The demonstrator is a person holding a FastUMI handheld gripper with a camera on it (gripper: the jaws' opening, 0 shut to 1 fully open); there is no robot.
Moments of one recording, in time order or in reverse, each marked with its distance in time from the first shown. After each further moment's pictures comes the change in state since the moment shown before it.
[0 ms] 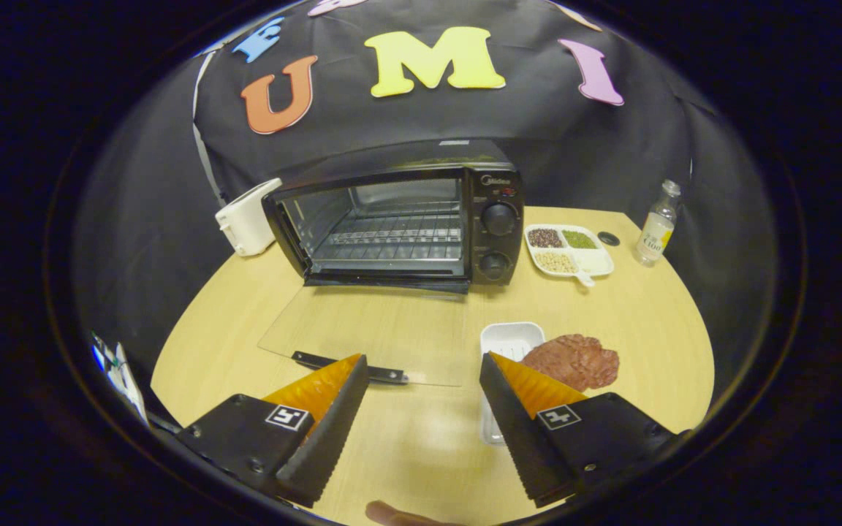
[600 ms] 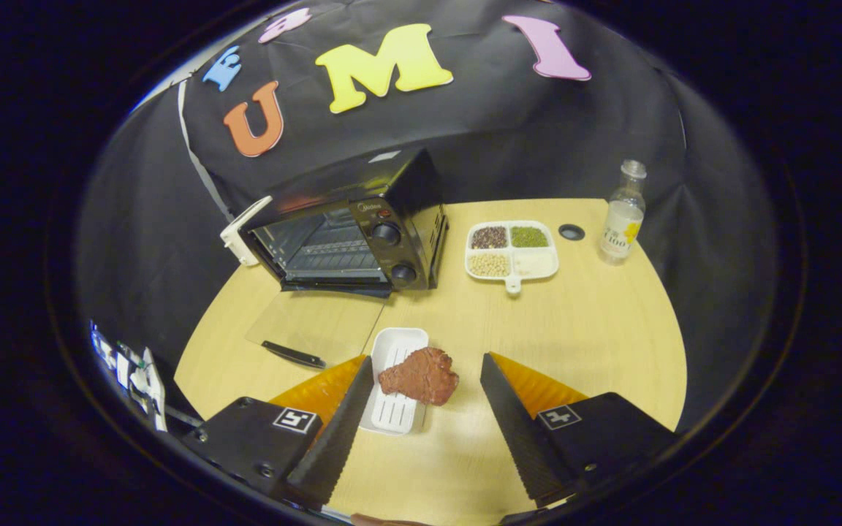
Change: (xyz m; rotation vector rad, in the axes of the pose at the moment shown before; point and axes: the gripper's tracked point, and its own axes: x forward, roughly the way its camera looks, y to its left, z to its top) arm -0.025 -0.125 0.020 0.055 0.059 0.125
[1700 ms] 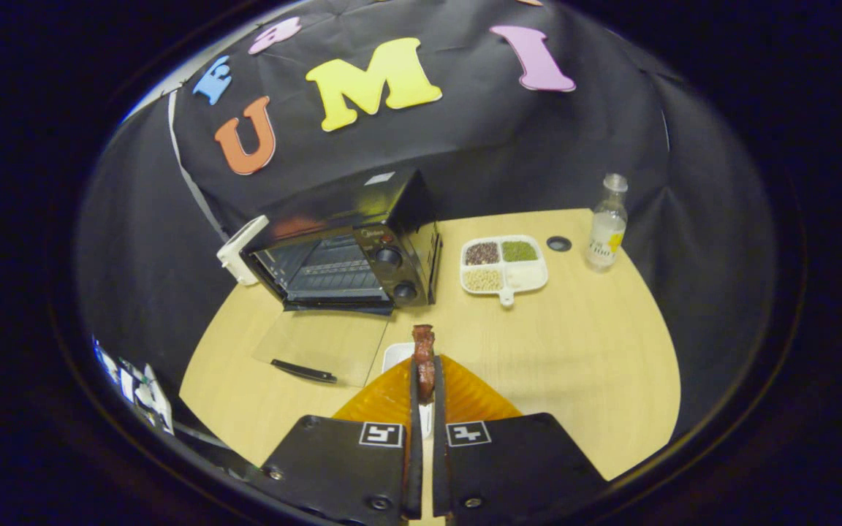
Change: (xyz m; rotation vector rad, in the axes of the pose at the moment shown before) arm -0.035 0.041 0.031 -0.008 -0.116 -0.122
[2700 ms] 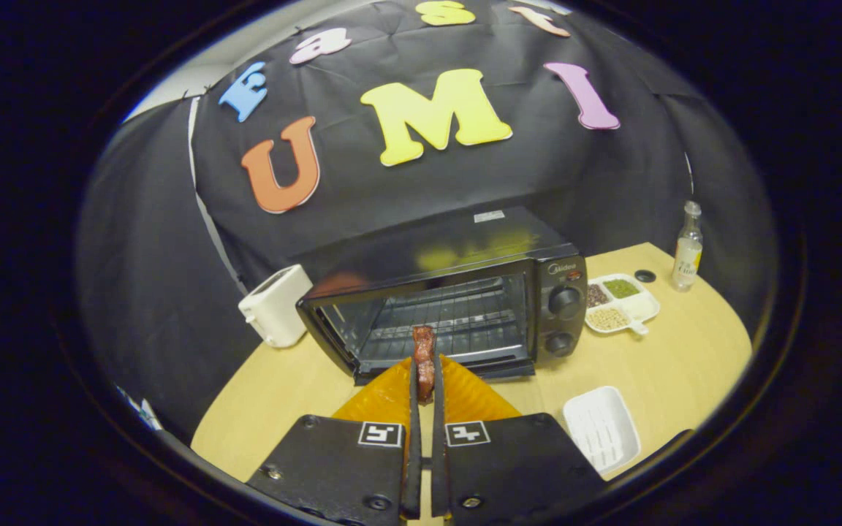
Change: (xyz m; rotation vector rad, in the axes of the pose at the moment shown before) arm 0.120 0.191 0.025 0.135 -0.307 0.084
